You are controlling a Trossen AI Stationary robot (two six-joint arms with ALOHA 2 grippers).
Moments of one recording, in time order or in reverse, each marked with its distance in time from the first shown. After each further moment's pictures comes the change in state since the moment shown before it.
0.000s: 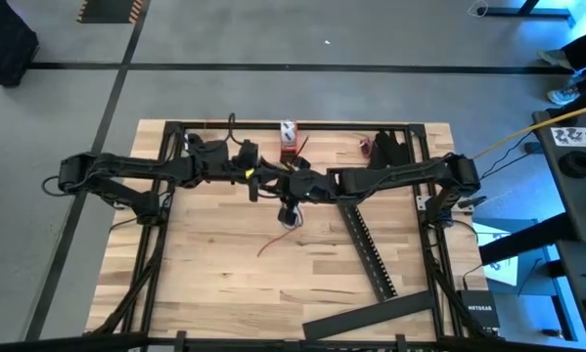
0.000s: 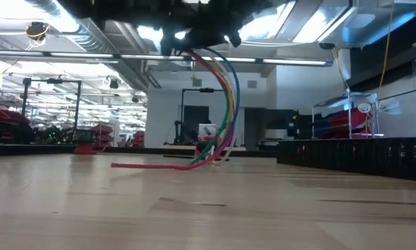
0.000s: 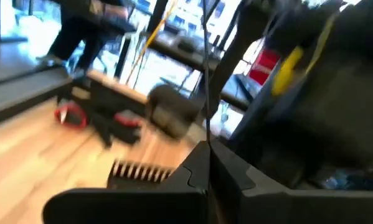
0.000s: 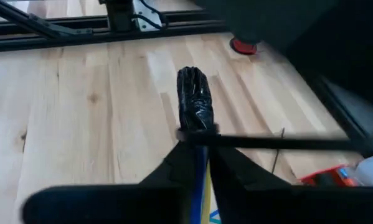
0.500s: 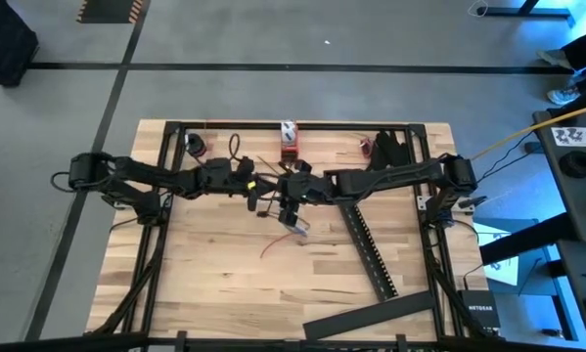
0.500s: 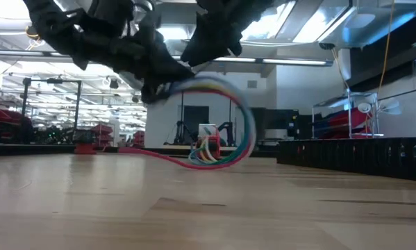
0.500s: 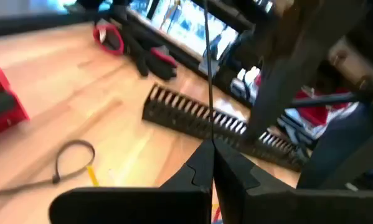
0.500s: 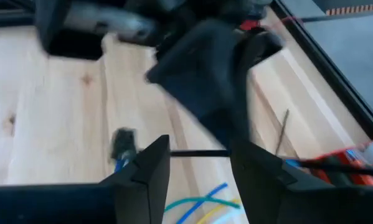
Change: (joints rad) left arm 0.000 0.095 -0.272 0.235 -0.026 -0.106; right arm -0.001 0.039 -0.004 -0.035 -0.001 0.026
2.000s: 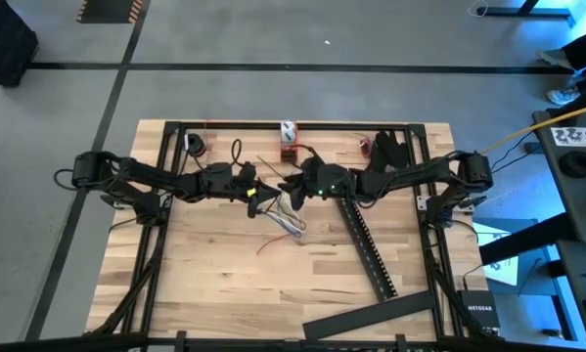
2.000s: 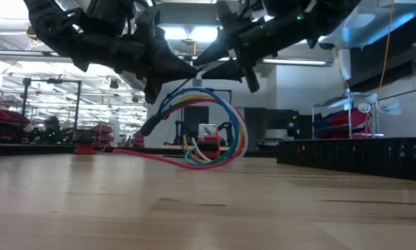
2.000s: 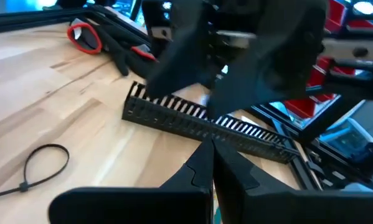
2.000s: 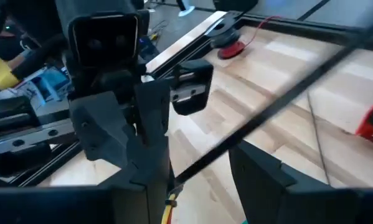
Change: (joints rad) left arm -0.043 0.038 -0.002 0.065 0.004 0.024; right arm -0.092 -0.146 -0.478 0.686 -0.098 0.459
